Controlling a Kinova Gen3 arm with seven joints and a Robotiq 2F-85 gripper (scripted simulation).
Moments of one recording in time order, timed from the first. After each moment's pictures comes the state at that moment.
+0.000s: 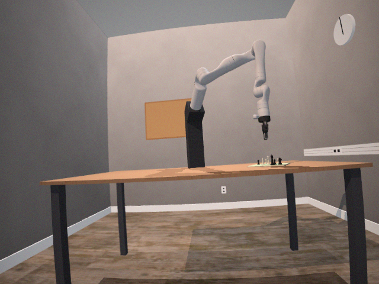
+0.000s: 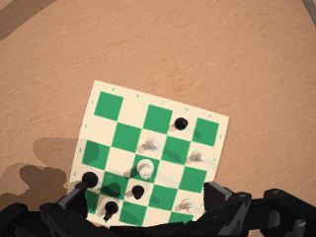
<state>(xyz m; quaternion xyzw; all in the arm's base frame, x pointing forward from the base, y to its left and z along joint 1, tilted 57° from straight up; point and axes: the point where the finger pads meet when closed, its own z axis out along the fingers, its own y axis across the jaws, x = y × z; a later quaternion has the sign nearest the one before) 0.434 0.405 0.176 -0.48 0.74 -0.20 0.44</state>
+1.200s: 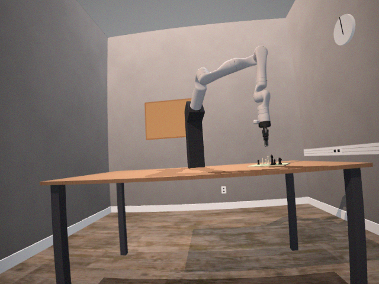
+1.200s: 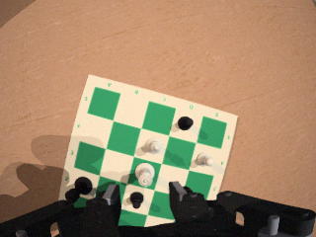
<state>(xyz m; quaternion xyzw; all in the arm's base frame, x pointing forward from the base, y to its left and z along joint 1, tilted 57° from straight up) 0.461 0.409 0.157 -0.48 0.74 -0.20 0.44</state>
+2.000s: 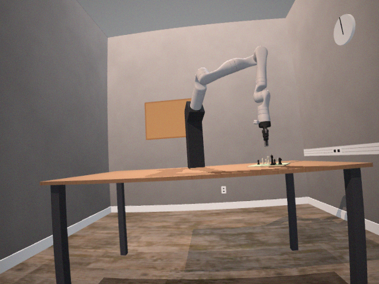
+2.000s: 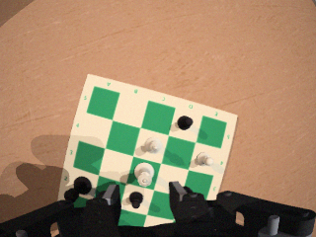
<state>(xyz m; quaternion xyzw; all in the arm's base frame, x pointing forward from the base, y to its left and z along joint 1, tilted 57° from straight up) 0.462 0.410 0.156 -0.48 0.74 -0.20 0.44</state>
